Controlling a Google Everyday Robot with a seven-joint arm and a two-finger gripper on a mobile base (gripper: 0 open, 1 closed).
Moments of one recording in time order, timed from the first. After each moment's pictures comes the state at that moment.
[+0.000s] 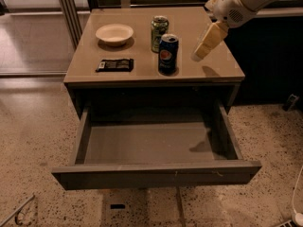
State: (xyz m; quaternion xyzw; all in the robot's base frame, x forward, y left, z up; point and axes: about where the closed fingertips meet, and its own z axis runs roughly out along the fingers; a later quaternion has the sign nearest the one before) arm 0.665 -0.153 0.963 -0.58 0.74 0.04 0.35
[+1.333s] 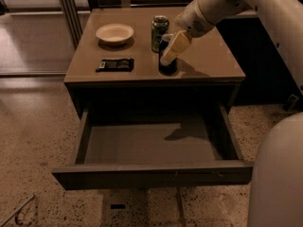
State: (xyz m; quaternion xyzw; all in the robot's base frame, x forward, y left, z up) arm 0.710 -0.068 0.913 -0.58 0.72 0.15 0.34
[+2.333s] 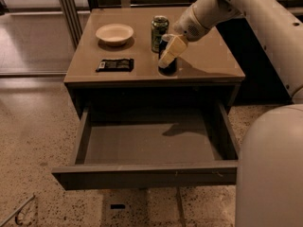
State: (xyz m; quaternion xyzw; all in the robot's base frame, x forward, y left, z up) arm 0.727 -0.067 0.887 -0.57 0.74 0.15 0.32
